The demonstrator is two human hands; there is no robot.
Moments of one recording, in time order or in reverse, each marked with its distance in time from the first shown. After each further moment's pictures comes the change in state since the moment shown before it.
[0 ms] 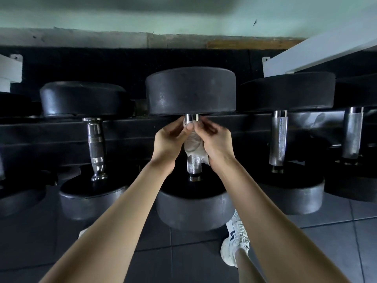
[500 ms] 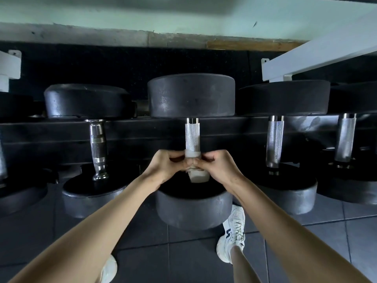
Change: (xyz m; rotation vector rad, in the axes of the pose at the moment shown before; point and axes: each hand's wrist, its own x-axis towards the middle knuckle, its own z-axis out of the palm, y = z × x) left_hand -0.023 -0.022 -0.025 0.316 -0.222 -0.218; right_hand -0.023 0.029 -0.035 -0.510 -0.257 0.048
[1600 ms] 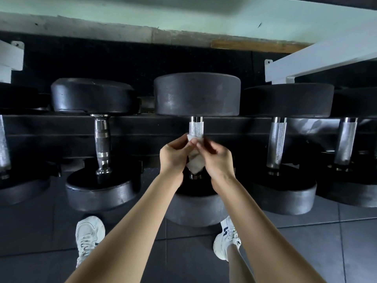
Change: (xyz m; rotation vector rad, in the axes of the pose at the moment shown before) left_hand -0.002 0.022 0.031 -0.603 0.306 -0.070; right_hand -0.008 -0.028 0.023 0.324 0.254 0.097
